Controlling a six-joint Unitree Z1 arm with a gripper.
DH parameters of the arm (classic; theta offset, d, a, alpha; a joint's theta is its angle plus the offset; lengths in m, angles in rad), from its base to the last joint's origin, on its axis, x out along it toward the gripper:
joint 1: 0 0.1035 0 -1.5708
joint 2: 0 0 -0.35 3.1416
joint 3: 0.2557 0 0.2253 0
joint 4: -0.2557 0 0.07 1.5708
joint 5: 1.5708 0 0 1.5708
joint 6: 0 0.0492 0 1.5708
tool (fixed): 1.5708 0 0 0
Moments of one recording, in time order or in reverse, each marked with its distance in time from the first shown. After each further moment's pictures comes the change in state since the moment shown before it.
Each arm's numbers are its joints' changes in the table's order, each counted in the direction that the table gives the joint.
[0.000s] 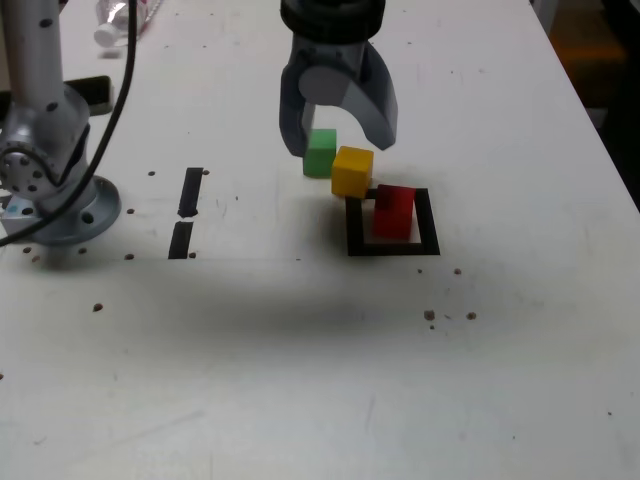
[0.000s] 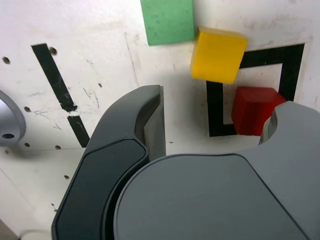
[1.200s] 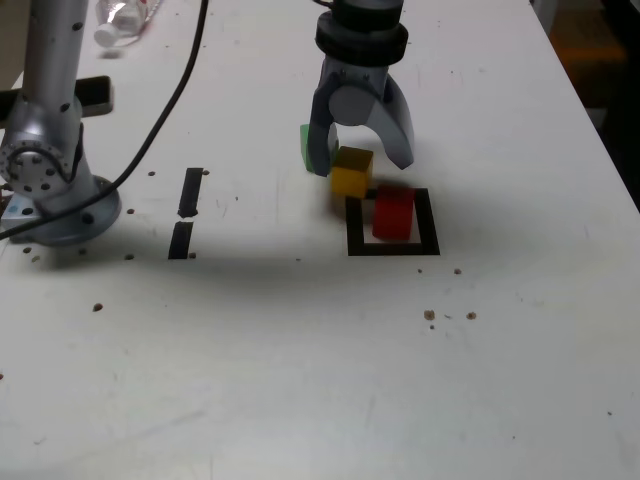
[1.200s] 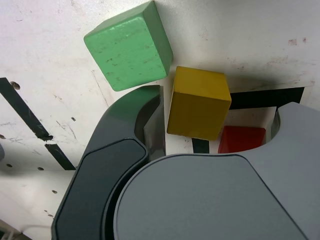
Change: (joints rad) arm 0.184 0.148 -0.007 0.101 0.113 0.187
